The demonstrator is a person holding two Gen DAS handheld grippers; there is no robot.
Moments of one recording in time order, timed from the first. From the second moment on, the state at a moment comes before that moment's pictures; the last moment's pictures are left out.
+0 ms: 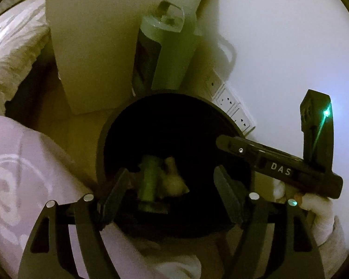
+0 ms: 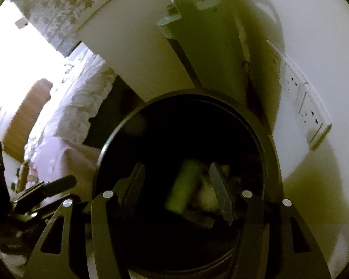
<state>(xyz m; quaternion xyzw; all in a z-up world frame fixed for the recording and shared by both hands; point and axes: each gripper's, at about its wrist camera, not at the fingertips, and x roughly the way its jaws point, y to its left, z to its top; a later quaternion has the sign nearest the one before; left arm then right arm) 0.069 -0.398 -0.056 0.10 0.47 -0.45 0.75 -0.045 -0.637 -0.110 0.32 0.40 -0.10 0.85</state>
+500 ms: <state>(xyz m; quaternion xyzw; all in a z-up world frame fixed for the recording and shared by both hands) 0.093 -0.202 -0.010 -0.01 0.43 -0.31 0.85 0.027 -0.503 -0.045 0.24 0.40 0.05 0.89</state>
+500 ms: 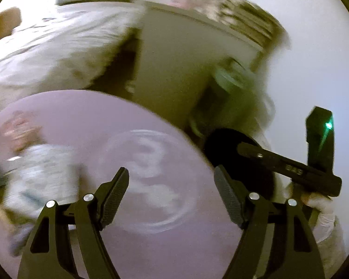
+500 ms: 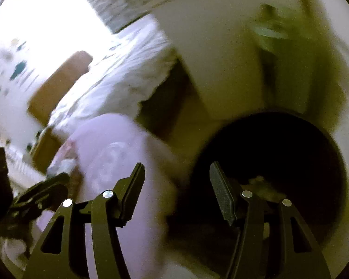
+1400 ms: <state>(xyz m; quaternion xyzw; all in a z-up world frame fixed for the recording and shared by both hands) 0.182 0.026 -0.060 -0.20 0.49 -0.15 0.84 0.224 -0.169 -0.023 -0.08 0.49 0.25 0.83</state>
